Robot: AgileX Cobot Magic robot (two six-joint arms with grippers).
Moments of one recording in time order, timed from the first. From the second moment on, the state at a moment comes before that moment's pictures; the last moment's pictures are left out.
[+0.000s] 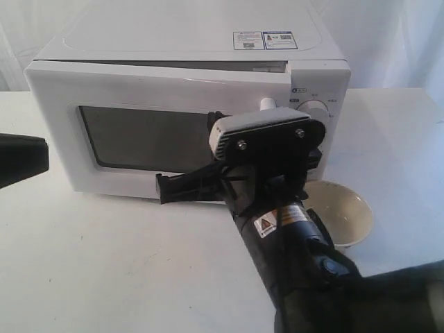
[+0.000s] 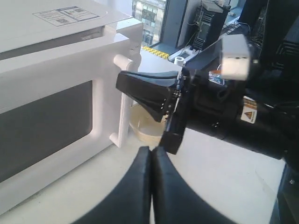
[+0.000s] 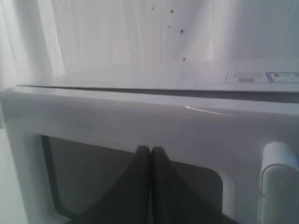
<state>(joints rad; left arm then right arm) -0.07 0.64 -0.59 -1.27 0.98 1.26 1.02 1.62 -0.62 0.80 -1.21 -0.35</state>
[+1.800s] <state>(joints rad) -0.07 0.62 -0.58 -1.23 0.98 1.25 0.97 1.75 -0.77 0.83 -1.21 -0.54</state>
